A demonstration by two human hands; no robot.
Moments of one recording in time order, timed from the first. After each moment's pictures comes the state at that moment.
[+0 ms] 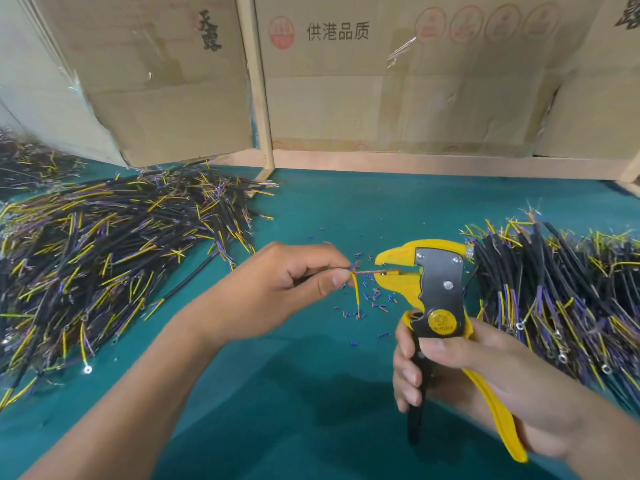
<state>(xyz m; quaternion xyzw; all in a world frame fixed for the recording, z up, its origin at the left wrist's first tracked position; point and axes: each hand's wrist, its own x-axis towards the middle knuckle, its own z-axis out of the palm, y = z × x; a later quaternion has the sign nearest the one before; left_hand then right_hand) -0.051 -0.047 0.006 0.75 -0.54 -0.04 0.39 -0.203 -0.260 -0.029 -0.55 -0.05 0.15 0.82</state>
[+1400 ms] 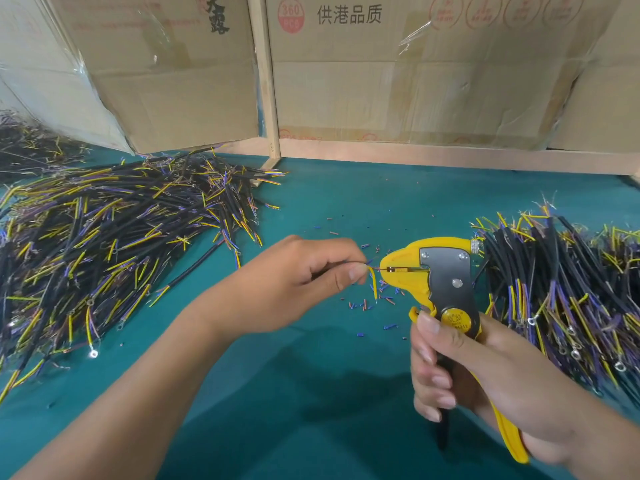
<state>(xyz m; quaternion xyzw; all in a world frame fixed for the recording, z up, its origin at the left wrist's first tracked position) -0.056 -0.051 0.004 0.77 -0.54 -0.05 0.35 -0.209 -0.245 -0.029 -0.60 0.04 0.11 0.79</state>
